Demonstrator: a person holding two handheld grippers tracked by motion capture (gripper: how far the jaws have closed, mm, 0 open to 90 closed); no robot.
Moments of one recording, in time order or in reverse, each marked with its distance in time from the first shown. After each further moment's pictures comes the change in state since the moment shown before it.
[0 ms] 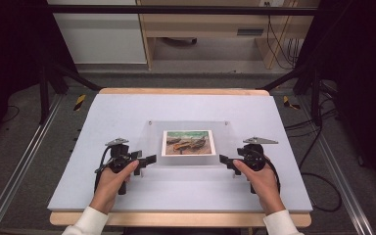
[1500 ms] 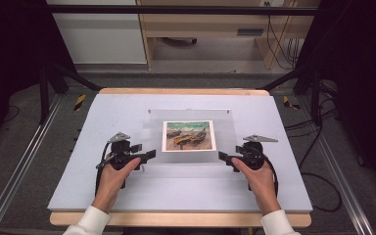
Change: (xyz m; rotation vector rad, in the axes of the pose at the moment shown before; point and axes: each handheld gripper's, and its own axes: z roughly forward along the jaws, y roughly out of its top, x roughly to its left) left arm -0.004 0.013 0.001 -0.043 0.063 0.125; right arm -0.002 0.004 0.006 -0.035 0.010 0.014
